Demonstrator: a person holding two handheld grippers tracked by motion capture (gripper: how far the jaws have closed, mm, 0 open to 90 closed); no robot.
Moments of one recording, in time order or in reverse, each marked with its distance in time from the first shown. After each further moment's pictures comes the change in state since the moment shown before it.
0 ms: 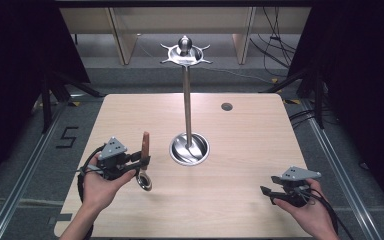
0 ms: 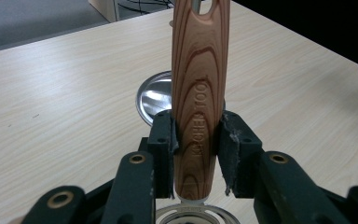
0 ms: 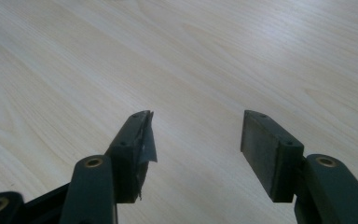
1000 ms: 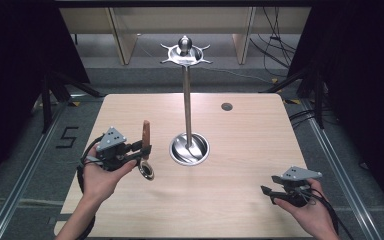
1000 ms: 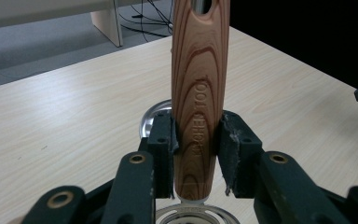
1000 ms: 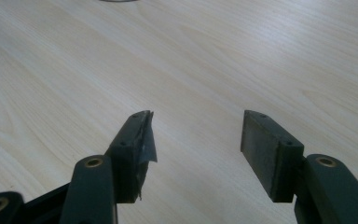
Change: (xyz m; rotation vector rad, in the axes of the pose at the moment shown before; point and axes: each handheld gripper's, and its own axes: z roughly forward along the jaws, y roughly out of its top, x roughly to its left) left arm 0.001 0.028 -0.004 -0.075 0.001 0.028; right arm 0.001 0.000 -0.002 -0.004 0.001 0.023
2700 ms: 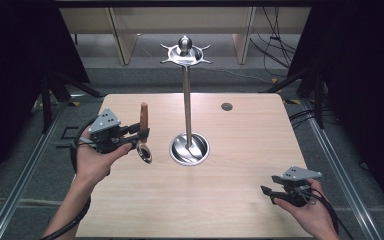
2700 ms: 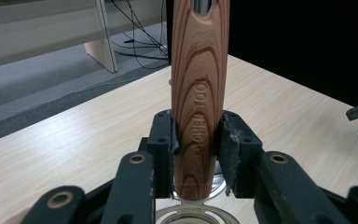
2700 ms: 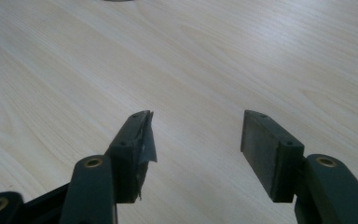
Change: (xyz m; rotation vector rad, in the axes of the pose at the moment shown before) left arm 0.019 0.038 -0.004 -0.060 -0.044 0.078; right arm -0.002 0.000 0.002 -0.009 -0.001 -0.024
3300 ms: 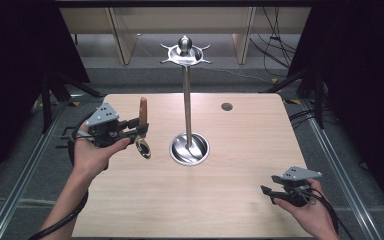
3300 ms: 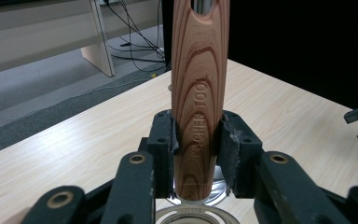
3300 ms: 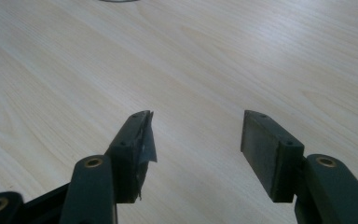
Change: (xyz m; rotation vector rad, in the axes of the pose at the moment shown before) left arm 0.007 0.012 0.000 -0.005 -0.017 0.022; right arm 0.000 0.000 0.000 -0.002 0.000 -0.001
